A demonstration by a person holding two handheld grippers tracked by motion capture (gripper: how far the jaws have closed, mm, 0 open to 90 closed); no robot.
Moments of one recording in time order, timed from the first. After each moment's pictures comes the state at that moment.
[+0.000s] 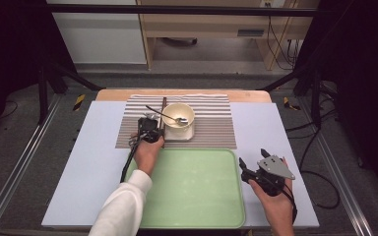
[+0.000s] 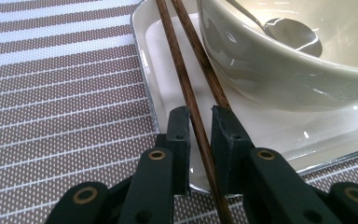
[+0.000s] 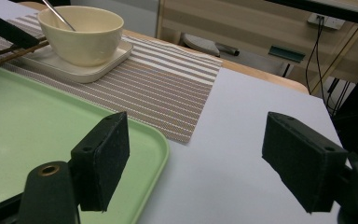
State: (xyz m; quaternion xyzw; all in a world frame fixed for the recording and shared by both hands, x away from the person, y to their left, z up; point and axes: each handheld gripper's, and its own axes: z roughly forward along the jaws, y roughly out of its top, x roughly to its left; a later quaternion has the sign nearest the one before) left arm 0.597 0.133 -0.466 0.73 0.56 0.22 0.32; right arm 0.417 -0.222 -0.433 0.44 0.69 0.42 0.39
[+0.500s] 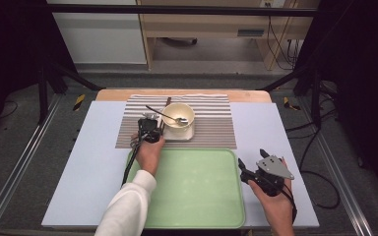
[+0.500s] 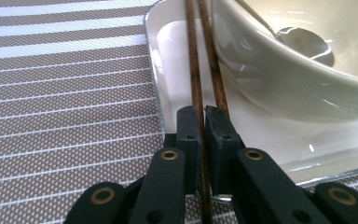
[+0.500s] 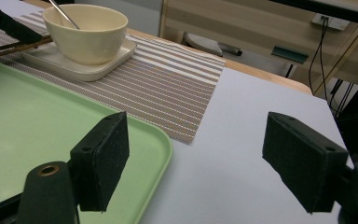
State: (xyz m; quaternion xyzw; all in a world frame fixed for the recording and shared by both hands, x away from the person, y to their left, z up) left arm 0.596 0.133 -0.467 0.71 0.58 0.23 0.32; right arm 0.417 -0.221 -0.433 0.43 0.69 0.42 0.39
